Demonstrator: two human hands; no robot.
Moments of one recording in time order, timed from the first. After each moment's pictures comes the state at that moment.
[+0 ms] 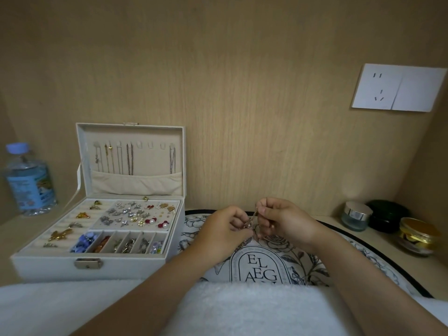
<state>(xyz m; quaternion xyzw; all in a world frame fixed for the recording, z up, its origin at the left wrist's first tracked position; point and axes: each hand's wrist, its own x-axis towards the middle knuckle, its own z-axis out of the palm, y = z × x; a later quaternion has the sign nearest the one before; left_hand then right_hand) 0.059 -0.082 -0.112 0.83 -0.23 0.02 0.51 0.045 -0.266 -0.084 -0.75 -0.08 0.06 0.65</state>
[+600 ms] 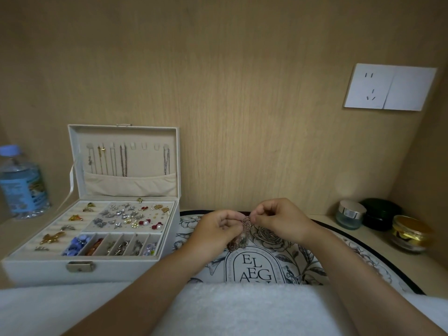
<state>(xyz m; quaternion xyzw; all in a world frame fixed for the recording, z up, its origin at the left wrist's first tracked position) 0.056 -0.080 -0.112 0.75 -0.20 -0.06 0.63 0.043 -0.274 -0.084 -0.87 -0.06 -0.04 0.48</state>
